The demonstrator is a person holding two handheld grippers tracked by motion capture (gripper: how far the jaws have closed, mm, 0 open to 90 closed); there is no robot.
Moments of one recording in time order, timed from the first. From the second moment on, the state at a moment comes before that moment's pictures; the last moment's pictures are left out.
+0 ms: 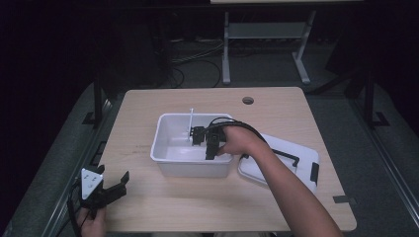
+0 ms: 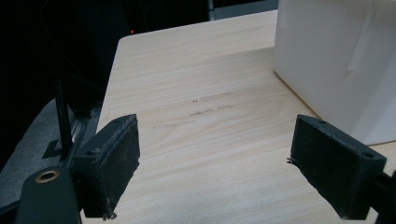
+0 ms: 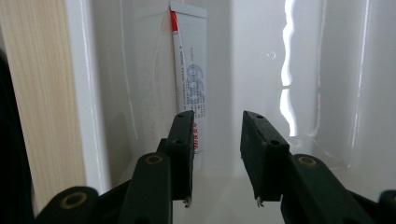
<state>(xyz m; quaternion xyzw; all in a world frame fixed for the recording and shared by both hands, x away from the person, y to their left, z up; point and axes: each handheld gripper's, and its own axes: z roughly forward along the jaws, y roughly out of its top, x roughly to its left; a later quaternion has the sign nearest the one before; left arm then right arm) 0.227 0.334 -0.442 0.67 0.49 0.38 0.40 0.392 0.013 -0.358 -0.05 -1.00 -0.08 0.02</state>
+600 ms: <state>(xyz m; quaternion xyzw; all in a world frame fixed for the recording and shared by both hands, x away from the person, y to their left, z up) 0.227 0.333 -0.443 0.67 0.49 0.38 0.40 0.390 0.002 -0.324 -0.05 -0.99 -0.09 0.00</state>
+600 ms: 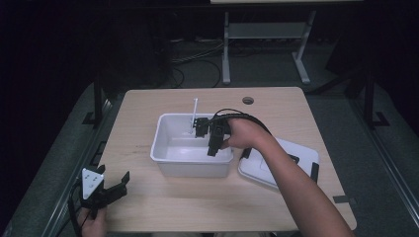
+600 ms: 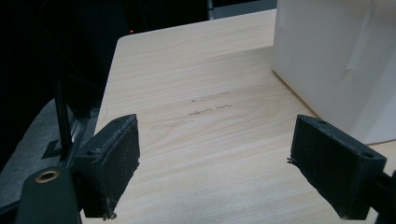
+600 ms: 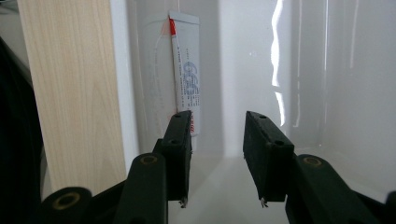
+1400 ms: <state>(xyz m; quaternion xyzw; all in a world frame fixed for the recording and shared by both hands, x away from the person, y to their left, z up) 0.227 0.332 -0.443 0.68 0.48 0.38 0.40 0.384 -0.048 -0.285 -0.10 -0.99 -0.11 -0.03</state>
